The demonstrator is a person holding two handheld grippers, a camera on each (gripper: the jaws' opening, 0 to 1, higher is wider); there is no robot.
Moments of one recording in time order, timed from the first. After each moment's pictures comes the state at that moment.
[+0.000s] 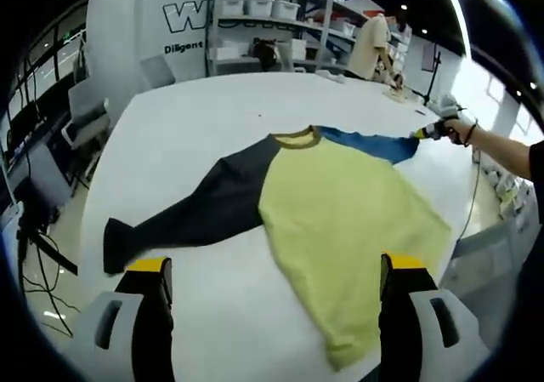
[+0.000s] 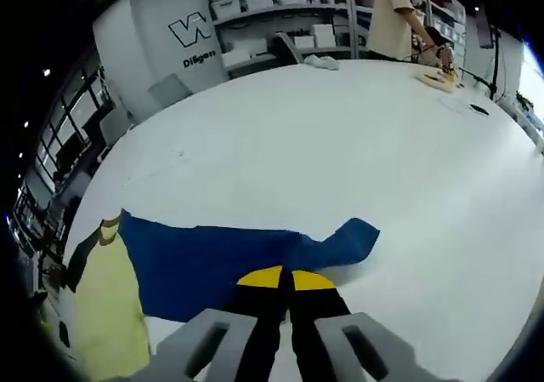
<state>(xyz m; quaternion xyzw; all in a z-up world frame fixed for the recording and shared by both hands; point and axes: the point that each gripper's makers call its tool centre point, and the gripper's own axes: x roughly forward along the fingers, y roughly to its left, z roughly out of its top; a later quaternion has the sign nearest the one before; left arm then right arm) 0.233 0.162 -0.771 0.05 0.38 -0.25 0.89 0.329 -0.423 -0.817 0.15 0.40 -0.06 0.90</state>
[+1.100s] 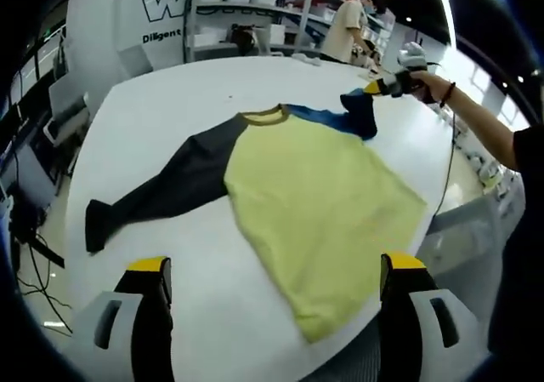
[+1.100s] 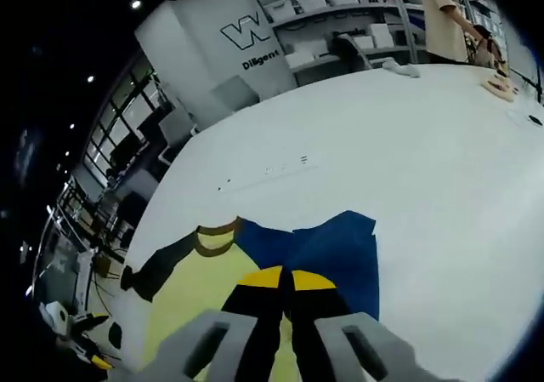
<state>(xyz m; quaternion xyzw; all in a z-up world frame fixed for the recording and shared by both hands) 0.184 0.145 -0.774 0.05 0.41 -0.30 0.86 0.366 -0.241 -0.756 0.18 0.38 0.08 0.90</state>
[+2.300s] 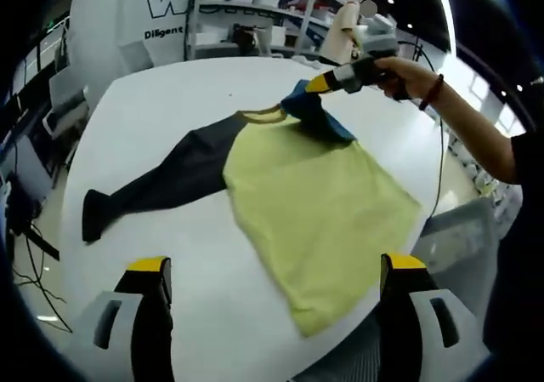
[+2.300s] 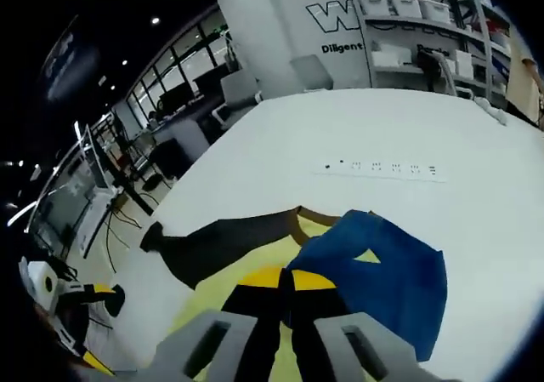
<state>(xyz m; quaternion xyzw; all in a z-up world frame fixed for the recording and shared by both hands) 0.177 0.152 -0.777 0.03 0.41 -0.30 0.86 0.366 -0.045 -0.754 0.04 0.38 0.22 0.90</state>
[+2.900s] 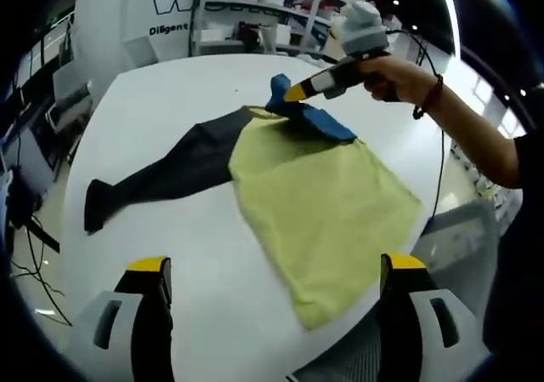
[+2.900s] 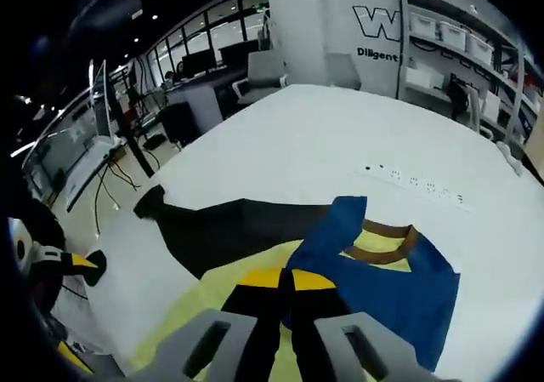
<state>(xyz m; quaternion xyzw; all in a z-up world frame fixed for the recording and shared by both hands) 0.173 0.162 -0.782 0.02 0.42 -0.29 0.86 0.366 0.017 -0.784 -0.05 0.39 0.25 0.88</state>
